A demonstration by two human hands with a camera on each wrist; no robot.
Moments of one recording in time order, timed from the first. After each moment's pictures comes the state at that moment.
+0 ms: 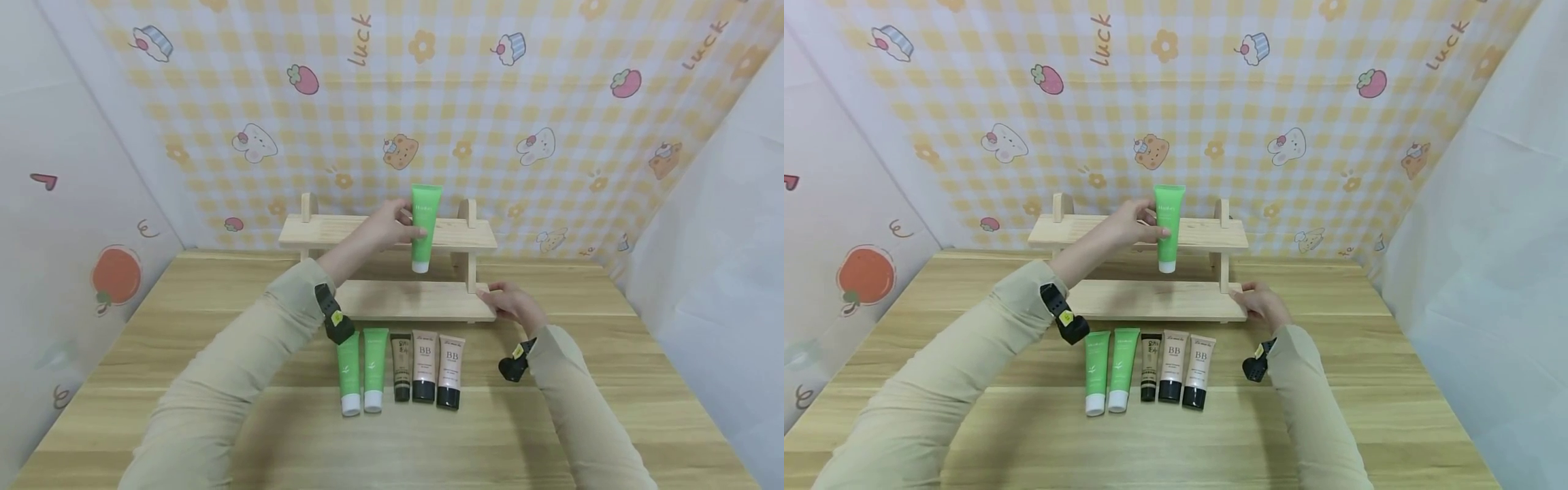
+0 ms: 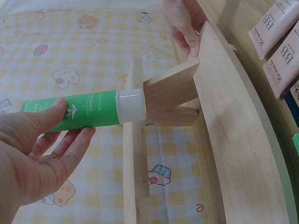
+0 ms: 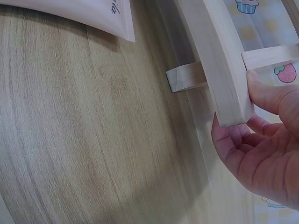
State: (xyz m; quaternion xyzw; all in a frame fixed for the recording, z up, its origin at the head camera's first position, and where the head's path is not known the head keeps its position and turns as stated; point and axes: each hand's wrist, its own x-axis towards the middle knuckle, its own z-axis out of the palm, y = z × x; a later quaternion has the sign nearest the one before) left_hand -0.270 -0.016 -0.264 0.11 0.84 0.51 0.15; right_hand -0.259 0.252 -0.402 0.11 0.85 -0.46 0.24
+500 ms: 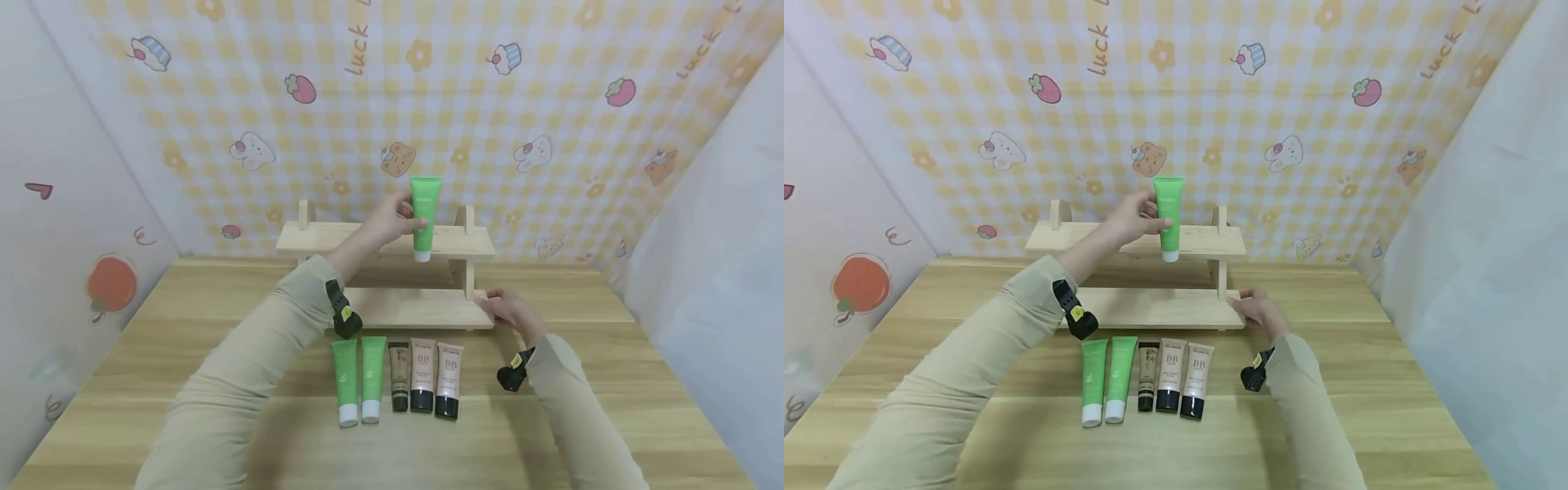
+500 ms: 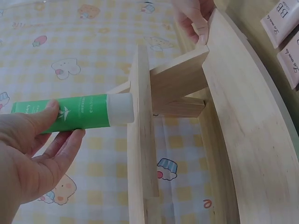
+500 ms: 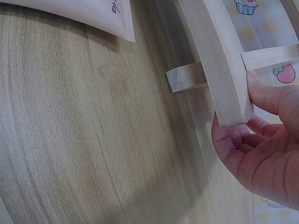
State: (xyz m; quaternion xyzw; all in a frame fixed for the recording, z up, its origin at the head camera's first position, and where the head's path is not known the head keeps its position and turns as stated) left_hand -0.289 -0.008 -0.261 0.11 0.83 0.53 0.09; right_hand -0.257 0.251 -0.402 0.11 0.84 -0.48 0.22
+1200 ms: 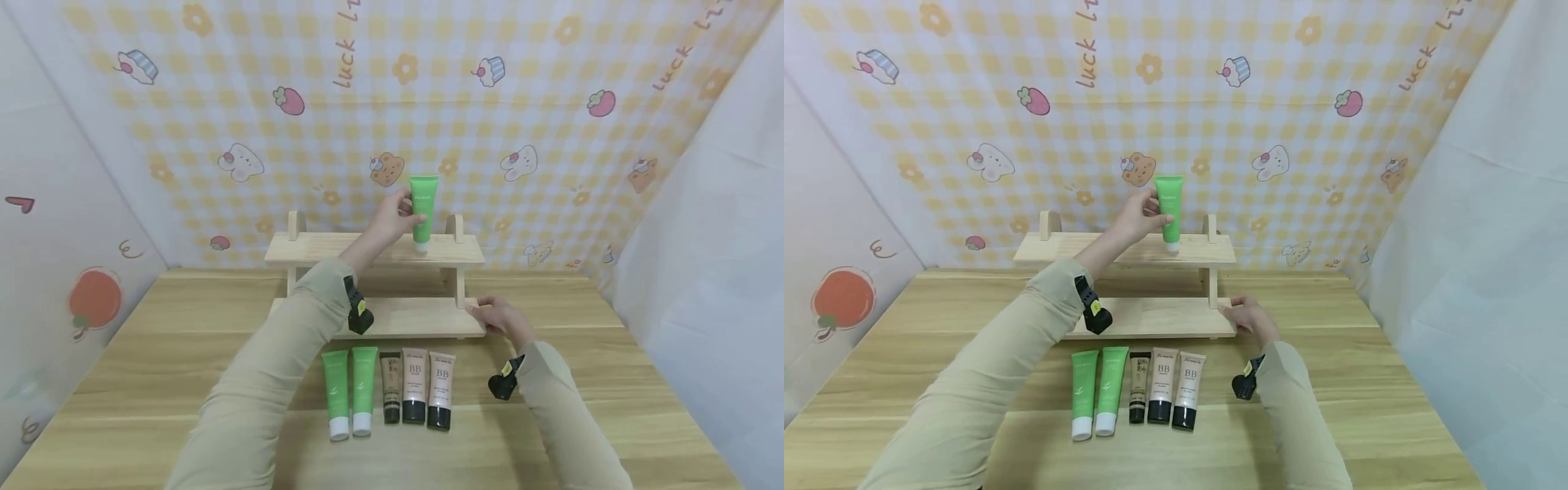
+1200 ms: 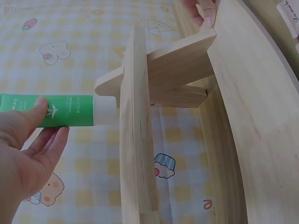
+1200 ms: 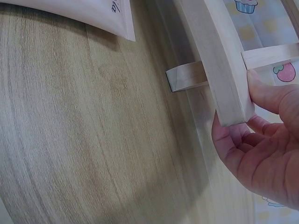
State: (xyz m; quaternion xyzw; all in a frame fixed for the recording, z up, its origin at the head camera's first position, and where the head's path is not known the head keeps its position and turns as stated) left_hand -0.319 0.013 -0.271 0.13 0.85 0.51 0.01; right_hand -0.257 0.252 -0.403 0.11 0.86 -0.45 0.22
